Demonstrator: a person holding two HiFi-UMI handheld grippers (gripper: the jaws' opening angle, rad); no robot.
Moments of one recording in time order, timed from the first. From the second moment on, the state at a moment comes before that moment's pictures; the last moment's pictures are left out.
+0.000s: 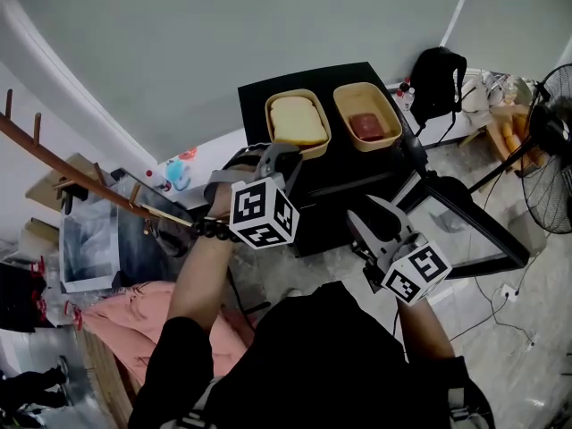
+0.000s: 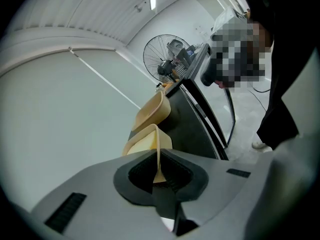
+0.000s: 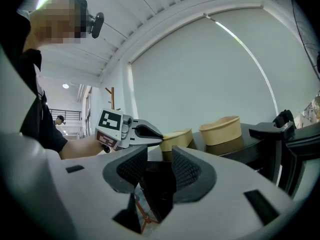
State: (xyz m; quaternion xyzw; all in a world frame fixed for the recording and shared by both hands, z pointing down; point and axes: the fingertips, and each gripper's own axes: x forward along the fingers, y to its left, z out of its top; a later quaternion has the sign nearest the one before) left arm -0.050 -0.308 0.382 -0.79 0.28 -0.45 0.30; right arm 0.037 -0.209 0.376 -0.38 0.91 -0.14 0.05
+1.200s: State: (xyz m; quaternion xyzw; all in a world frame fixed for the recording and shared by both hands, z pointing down) left arm -0.042 -0.190 0.371 -0.85 0.25 -0.39 0.27; right arm 0.006 -0.214 0.387 -0.24 0.80 -0.51 0.23
